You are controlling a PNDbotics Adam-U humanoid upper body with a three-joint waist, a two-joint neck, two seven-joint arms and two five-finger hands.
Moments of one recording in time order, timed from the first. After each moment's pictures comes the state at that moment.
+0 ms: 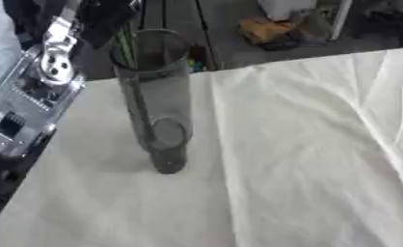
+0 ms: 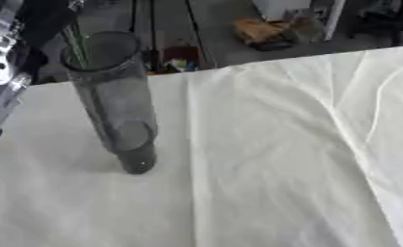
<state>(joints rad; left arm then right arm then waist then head) -1.09 0.58 -0.30 -1.61 -0.12 0.46 0.21 -0.26 -0.21 -0.05 -1.98 0.21 -0.46 -0.71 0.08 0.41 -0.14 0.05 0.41</state>
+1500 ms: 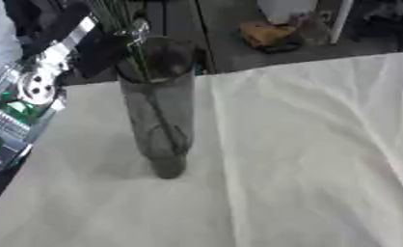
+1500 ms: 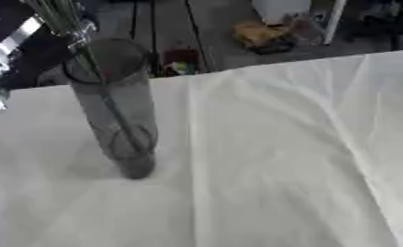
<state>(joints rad) -1.05 0.65 -0.31 -1.67 -0.34 0.49 -0.22 -0.26 -0.21 -0.05 -1.98 0.21 -0.46 -0.71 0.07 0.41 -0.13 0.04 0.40</state>
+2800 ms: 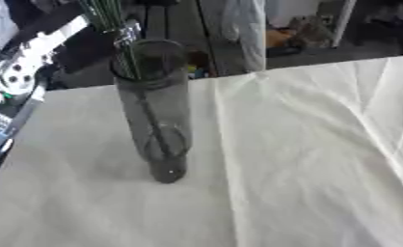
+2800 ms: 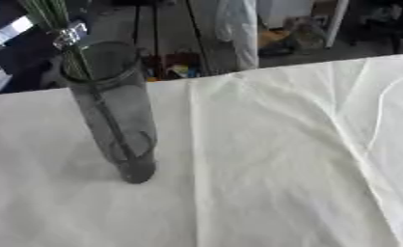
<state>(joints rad) -1.05 0.67 -0.25 -1.69 -0.38 0.50 -0.35 -0.26 -0.21 -0.05 -1.98 0.21 -0.46 -0.71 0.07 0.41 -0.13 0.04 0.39</state>
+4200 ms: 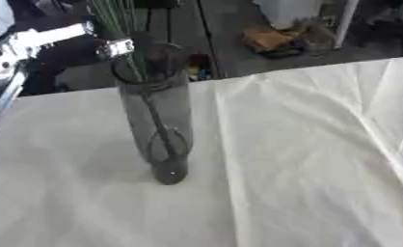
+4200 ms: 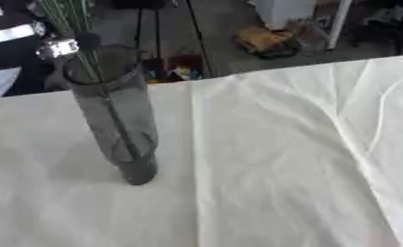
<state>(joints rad) -1.07 0.70 -0.20 -1.62 -0.39 0.46 -0.67 -0.25 -0.21 -0.06 -1.98 0.20 -0.46 -0.71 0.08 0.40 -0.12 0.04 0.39</state>
